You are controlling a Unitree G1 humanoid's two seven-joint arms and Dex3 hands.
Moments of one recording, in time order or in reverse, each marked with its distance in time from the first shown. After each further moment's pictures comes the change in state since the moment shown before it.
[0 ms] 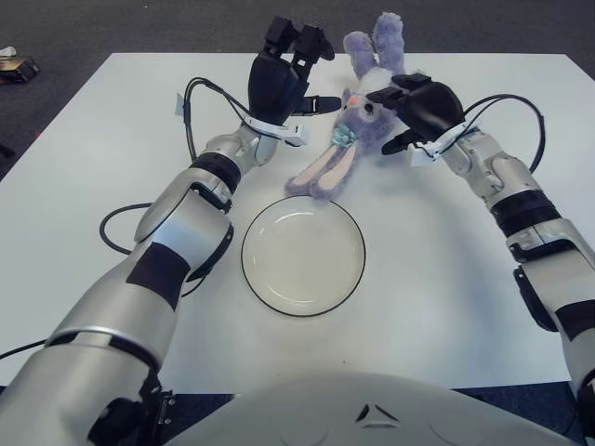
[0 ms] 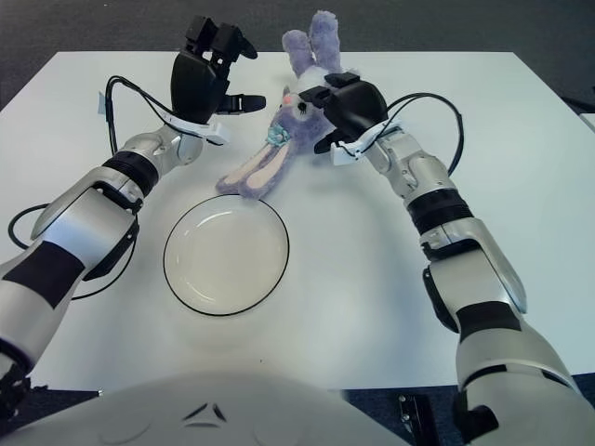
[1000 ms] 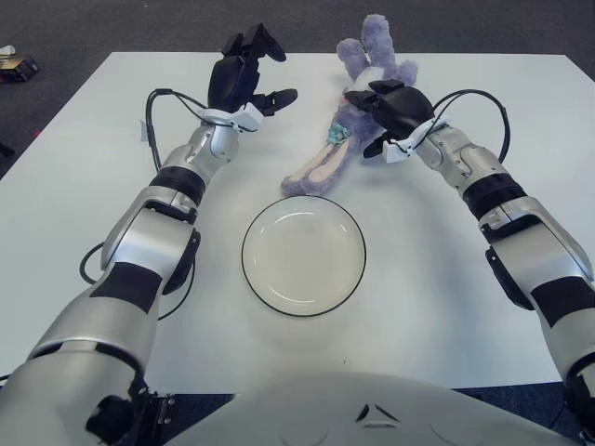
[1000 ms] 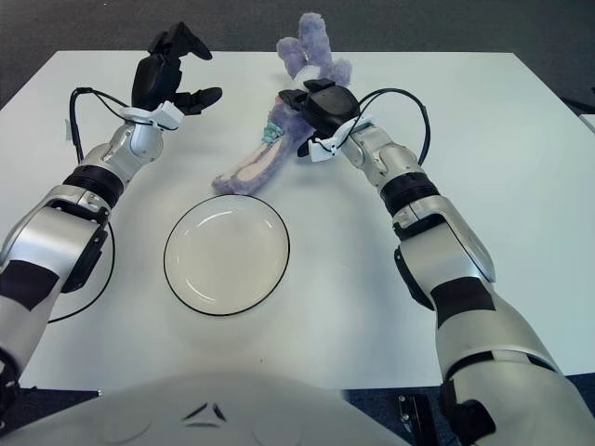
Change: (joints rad) left arm 0.156 0.102 0.272 -0.138 -0.293 -0.040 -0.492; right arm -0.148 0.115 0.119 0.256 -0.006 0.001 -0.014
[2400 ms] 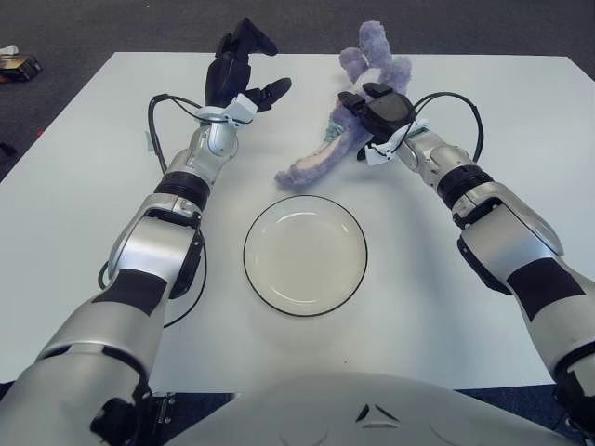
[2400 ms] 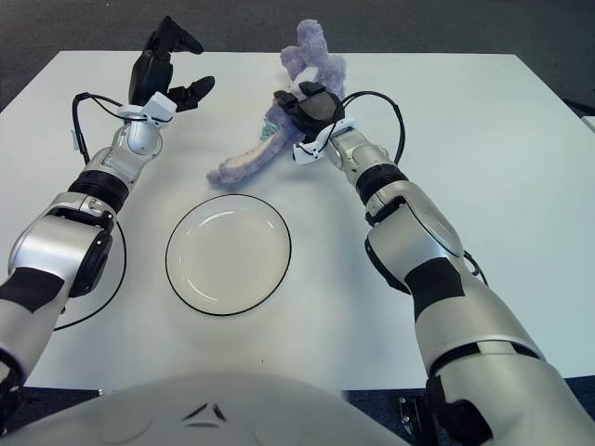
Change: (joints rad) left arm 0.037 -0.030 0.082 -0.072 -0.039 0.051 -0.066; right arm -0.081 0.122 0.152 0.270 -0.018 0.125 -0.192
